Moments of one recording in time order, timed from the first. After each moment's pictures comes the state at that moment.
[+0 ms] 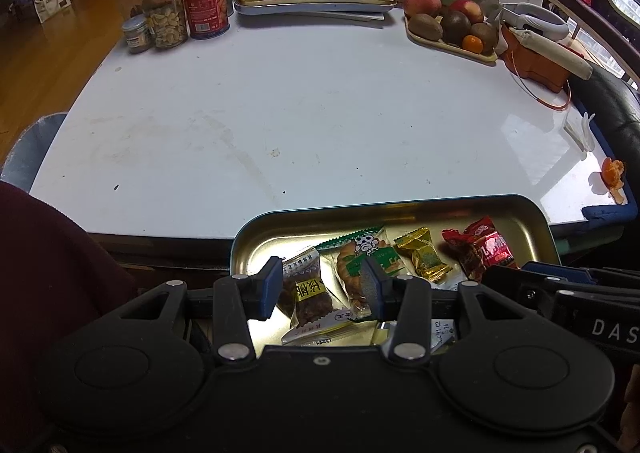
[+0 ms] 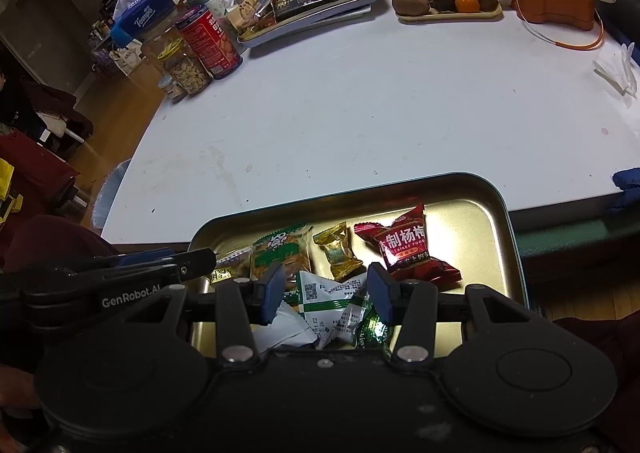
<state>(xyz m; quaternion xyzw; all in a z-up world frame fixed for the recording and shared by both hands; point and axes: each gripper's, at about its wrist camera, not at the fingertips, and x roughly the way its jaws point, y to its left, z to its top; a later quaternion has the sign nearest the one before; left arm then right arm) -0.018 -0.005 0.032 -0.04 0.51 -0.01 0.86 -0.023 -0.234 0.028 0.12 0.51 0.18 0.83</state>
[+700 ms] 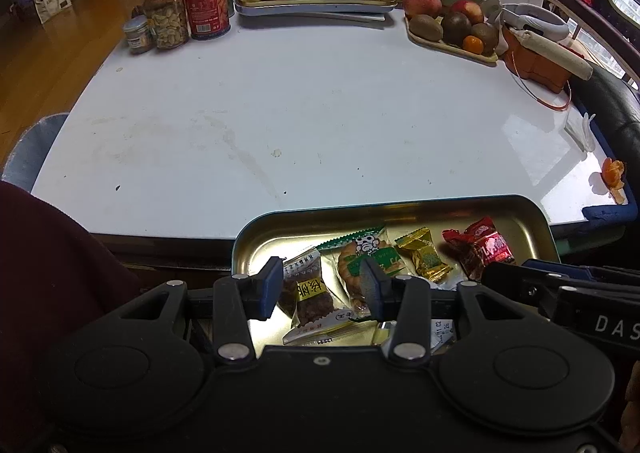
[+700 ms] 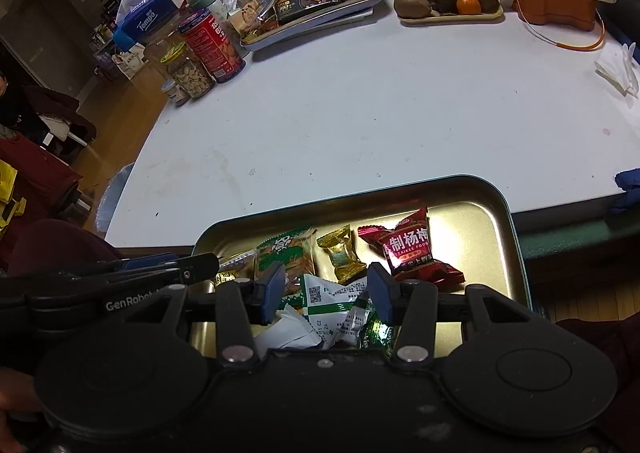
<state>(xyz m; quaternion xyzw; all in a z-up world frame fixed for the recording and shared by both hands) -0.019 -0.005 0.033 -0.04 0.51 -0.01 0.86 -0.024 -0.234 0.030 0.12 0.51 0.18 0.83</state>
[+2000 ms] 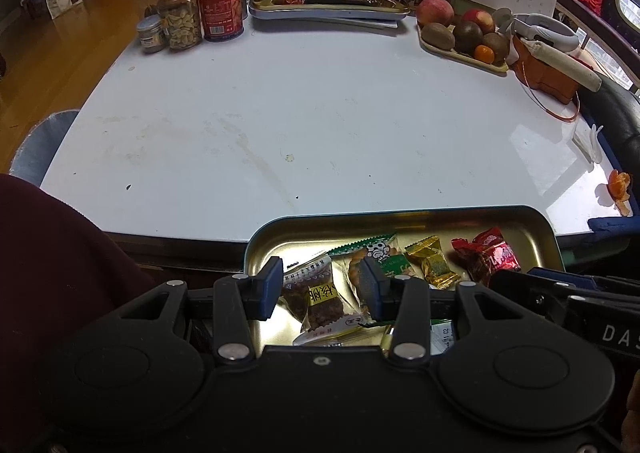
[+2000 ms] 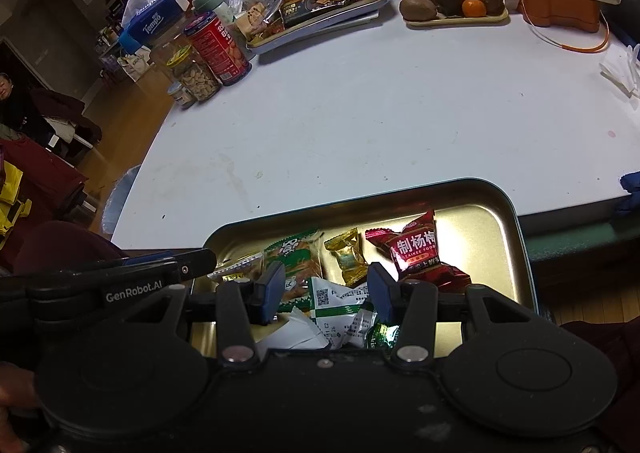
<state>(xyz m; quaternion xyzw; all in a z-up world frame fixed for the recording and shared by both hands) -0.019 0.001 0.034 -0.05 0.50 0.01 0.86 -0.025 -0.233 0.033 0.13 0.50 0.19 0.83</state>
